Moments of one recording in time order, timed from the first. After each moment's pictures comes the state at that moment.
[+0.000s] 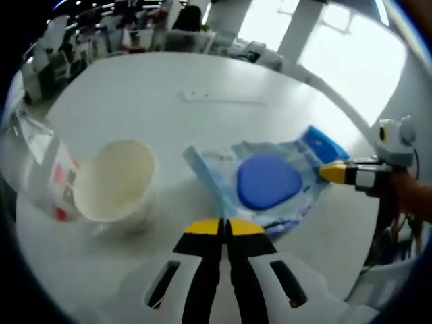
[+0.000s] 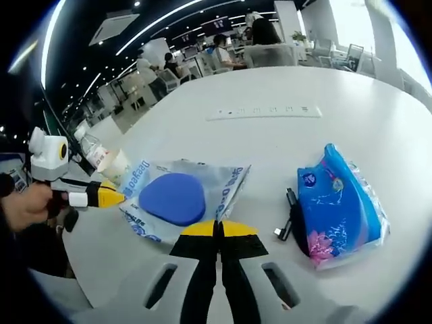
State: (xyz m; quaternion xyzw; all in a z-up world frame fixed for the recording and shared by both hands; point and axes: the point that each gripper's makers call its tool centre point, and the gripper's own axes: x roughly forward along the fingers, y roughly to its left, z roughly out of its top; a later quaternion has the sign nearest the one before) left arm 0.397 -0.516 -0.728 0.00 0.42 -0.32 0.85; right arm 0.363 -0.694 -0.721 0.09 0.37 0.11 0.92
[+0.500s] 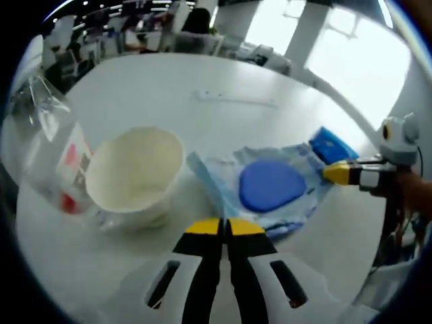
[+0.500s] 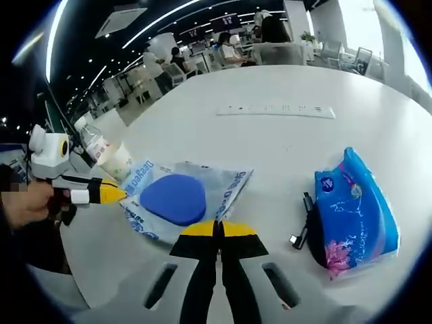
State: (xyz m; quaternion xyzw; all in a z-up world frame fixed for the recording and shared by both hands) left arm 0.406 -0.498 -0.742 0.00 0.42 -0.30 0.86; right arm 0.373 -0.678 -0.732 0.07 0.38 0.13 0.91
